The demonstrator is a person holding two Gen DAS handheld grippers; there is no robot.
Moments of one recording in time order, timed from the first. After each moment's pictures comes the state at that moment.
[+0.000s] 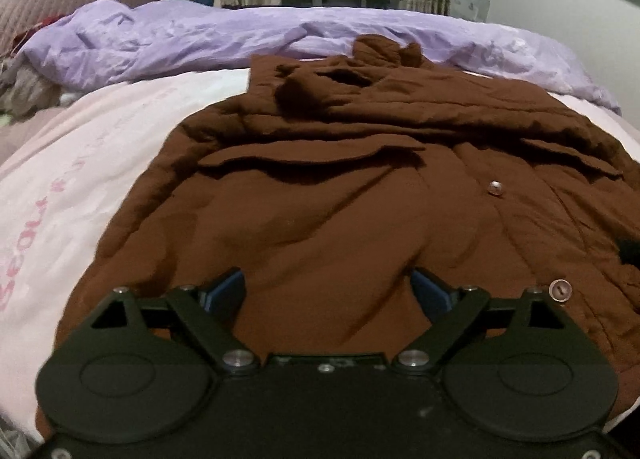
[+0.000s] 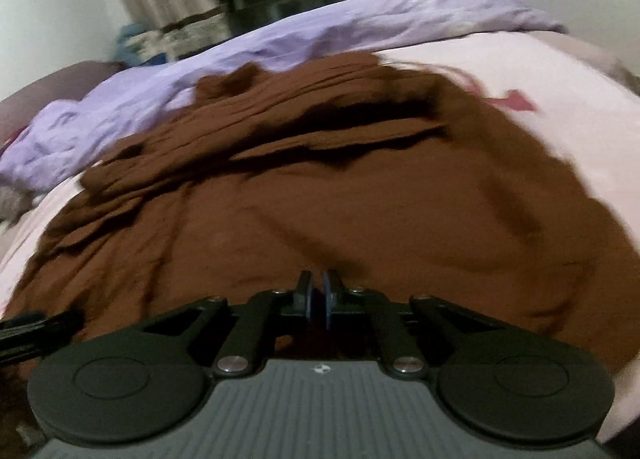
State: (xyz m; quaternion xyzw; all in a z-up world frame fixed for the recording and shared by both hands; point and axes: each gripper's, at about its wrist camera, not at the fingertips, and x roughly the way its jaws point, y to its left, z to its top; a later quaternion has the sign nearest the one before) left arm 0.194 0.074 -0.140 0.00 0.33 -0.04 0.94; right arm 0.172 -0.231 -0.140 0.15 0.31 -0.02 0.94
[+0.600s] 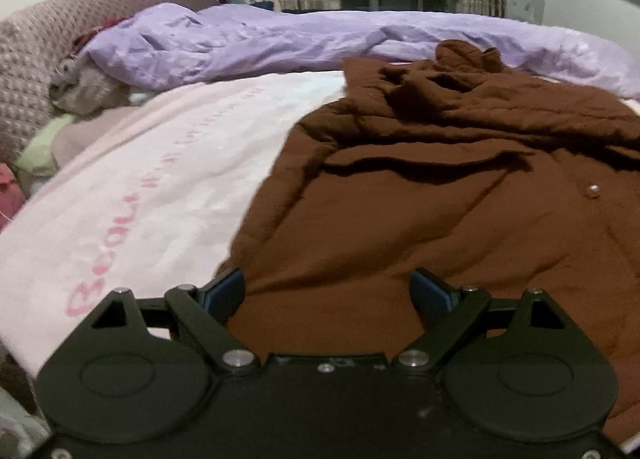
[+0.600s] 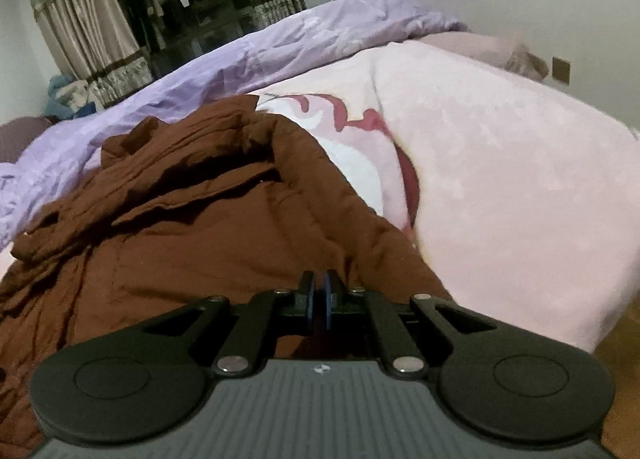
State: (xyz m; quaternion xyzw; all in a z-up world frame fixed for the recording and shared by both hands) left arm 0.191 0.120 -0.139 0.03 0.32 0.06 0.95; right arm 0.141 -0.308 -0.135 0.18 0.28 -0.13 0.93
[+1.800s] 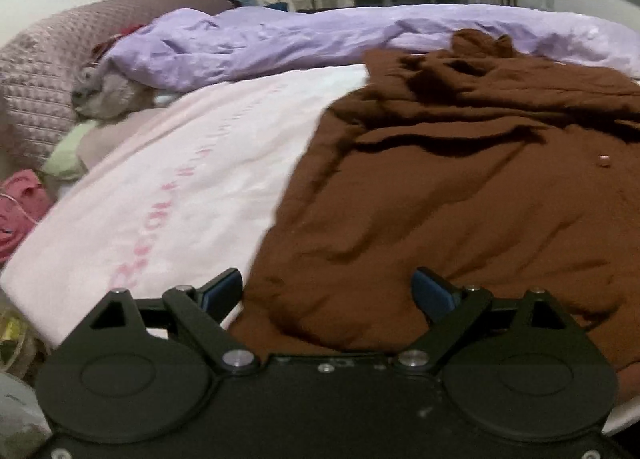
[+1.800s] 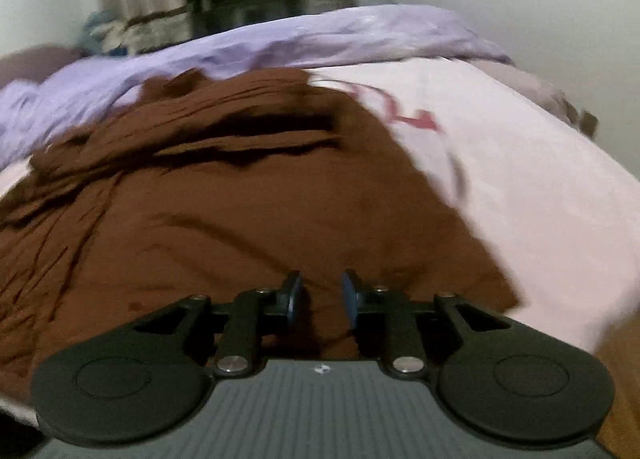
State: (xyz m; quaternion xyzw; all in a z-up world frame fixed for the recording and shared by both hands) left arm 0.162 0.128 -0.143 0.06 0.32 0.09 0.94; right arm 0.129 -0.267 -0.135 0.09 0.30 -0.09 0.95
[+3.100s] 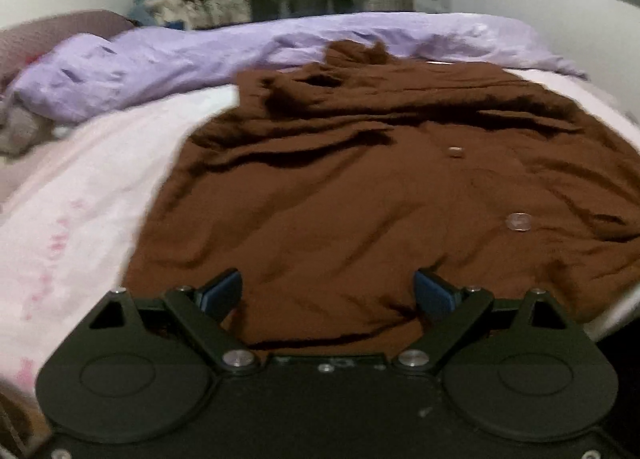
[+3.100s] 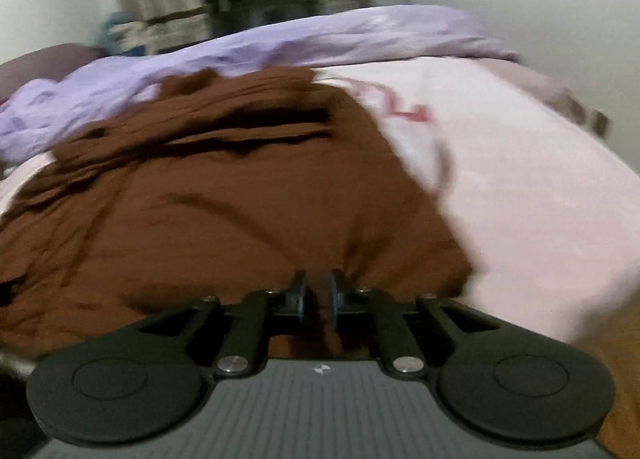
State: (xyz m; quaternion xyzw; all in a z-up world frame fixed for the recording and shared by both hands) left arm 0.142 0.076 -0.133 0.07 0.31 -0.07 0.95; right arm 0.100 -0.282 -0.135 0.09 0.30 -0.06 0.95
